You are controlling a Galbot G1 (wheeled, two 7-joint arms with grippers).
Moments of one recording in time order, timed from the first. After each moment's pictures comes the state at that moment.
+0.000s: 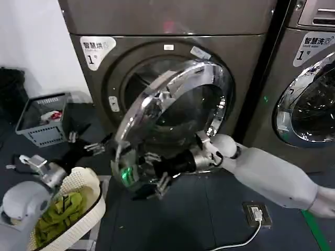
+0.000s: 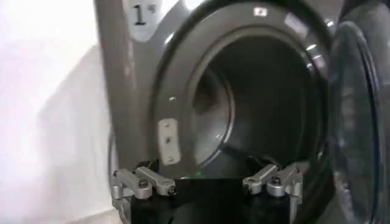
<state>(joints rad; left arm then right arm) 1.25 -0.82 -0.67 -2.01 -0.69 0.14 0.22 0.01 0.86 -0.77 1.64 1.14 0.02 -1.18</state>
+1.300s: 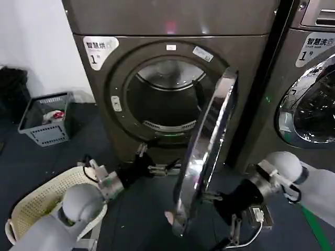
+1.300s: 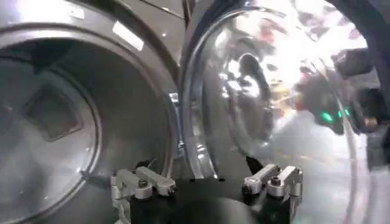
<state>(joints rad) 1.02 -0.86 -0.17 -2.08 -0.54 0.12 0.33 -0.30 0.39 -0.49 1.82 0.94 0.16 -1.32</state>
